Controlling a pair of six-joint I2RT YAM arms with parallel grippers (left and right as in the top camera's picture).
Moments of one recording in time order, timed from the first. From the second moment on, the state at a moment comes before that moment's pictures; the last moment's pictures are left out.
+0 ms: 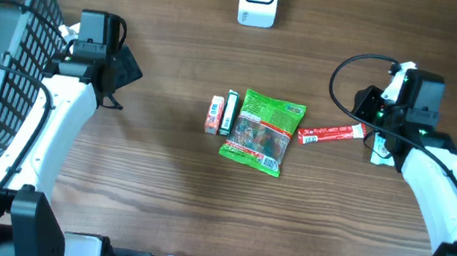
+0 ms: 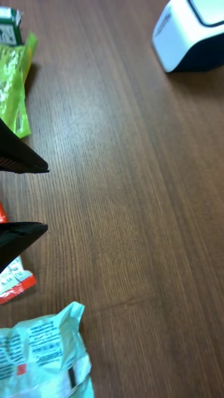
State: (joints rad) left arm -0.01 1.53 1.12 -0.71 -0.29 -0.58; right arm -0.04 1.51 0.89 -0.24 -0.17 0.31
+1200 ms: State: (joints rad) left arm -0.01 1.53 1.12 -0.71 -0.29 -0.58; right arm -0.05 1.57 1.05 -0.91 -0.29 0.18
